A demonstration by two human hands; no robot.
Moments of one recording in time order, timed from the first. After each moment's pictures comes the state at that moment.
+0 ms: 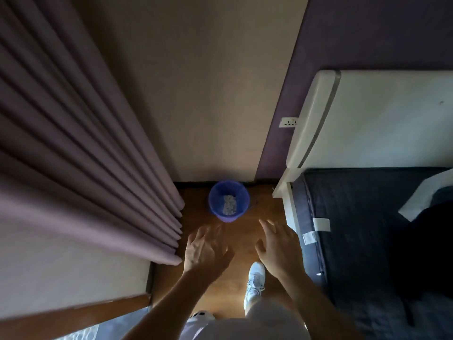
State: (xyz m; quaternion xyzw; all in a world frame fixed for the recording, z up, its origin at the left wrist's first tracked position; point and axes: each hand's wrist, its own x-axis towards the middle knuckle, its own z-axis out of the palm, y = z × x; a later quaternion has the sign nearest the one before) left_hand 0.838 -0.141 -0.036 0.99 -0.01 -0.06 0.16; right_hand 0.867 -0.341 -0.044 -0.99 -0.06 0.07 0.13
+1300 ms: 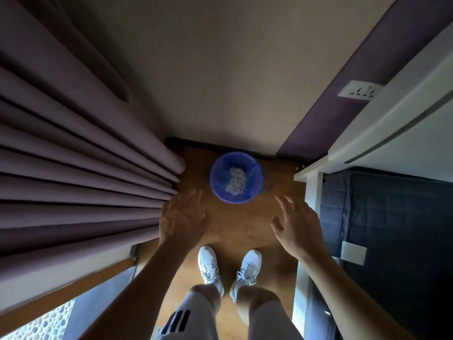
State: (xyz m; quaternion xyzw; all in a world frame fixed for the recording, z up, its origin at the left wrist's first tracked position) left_hand 1.014 -0.113 -0.208 0.98 0.14 -0.07 0.10; right_hand 1.090 -0.376 -0.205 -0.97 -0.16 0.14 0.14
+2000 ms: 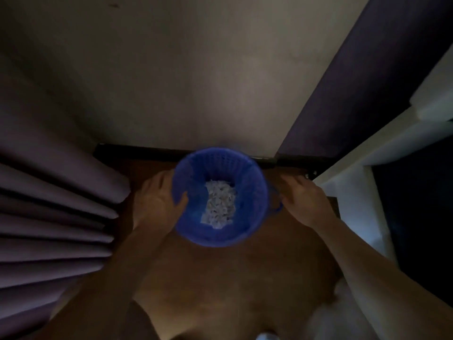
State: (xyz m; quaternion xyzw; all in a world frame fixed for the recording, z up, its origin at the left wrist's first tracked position) left_hand 1.157 -0.066 -0.620 0.98 0.12 -0.01 0.16; right_hand 1.251 -0.406 -0.638 -0.98 -0.14 0.11 0.12
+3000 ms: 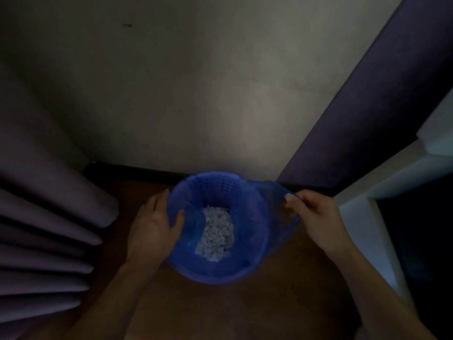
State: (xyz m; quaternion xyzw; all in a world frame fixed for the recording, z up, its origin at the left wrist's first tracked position) left_hand 1.166 -0.066 -0.653 0.95 0.17 0.07 0.26; right_hand 1.249 -0.374 -0.577 -0.87 -0.07 0.05 0.49
